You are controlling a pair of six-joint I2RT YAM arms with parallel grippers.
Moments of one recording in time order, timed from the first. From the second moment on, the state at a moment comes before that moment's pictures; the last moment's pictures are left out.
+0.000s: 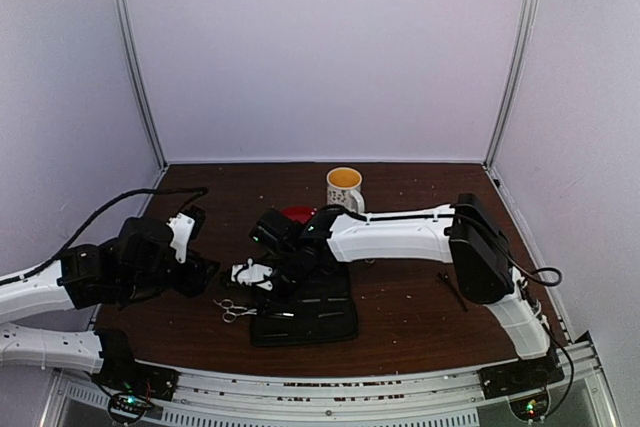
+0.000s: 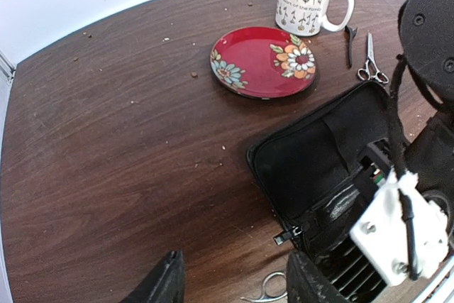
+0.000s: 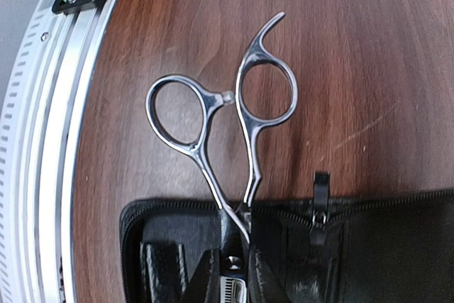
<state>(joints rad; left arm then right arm) -0.95 0.77 0.59 -0.50 -0.39 -0.32 1.13 2.32 1.91 -0.66 -0.40 -0.41</state>
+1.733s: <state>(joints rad) -0.88 1.19 0.75 -0.55 0.06 -0.11 1.09 1.75 1.03 -0.48 -0.20 -0.67</state>
